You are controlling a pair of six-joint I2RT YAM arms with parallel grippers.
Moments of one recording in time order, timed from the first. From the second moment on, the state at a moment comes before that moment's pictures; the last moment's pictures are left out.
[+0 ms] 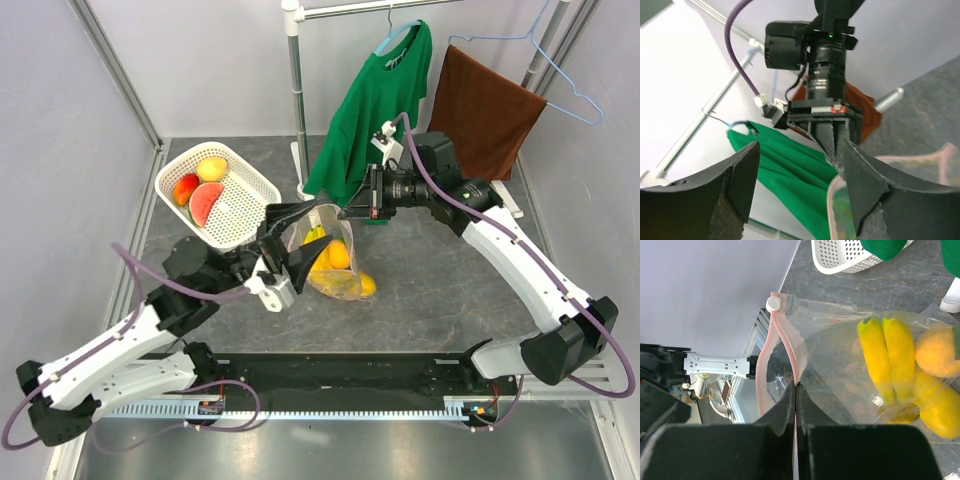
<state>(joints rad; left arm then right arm) -0.94 0.80 0.85 0.26 0.33 0.93 0.51 1.38 1.45 -0.58 -0.67 0.63</state>
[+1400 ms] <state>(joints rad) 0.19 2.28 2.11 -0.54 0.50 0.31 0.51 1.36 1.41 -0.62 -0.63 0.48</state>
